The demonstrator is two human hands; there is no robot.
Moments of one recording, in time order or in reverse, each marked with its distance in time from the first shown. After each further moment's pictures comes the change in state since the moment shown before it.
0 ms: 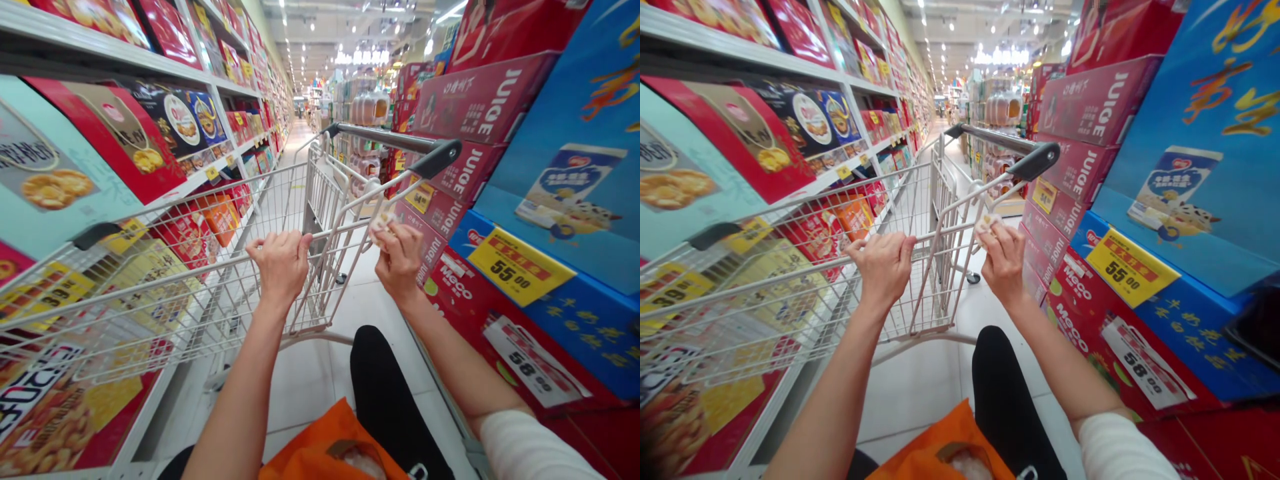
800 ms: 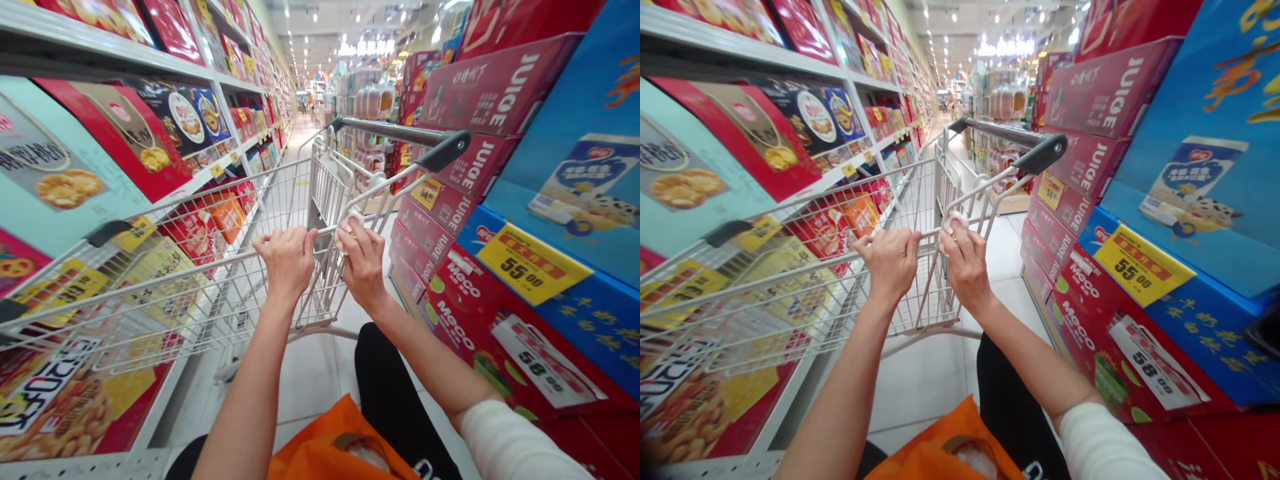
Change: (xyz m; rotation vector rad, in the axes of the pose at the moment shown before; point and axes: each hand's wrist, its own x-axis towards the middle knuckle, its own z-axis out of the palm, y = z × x) left_hand 0.003 0.004 0.001 -0.034 -0.038 -0.043; right_hand 0.007 -0.049 0.033 0.113 -0.118 0.074
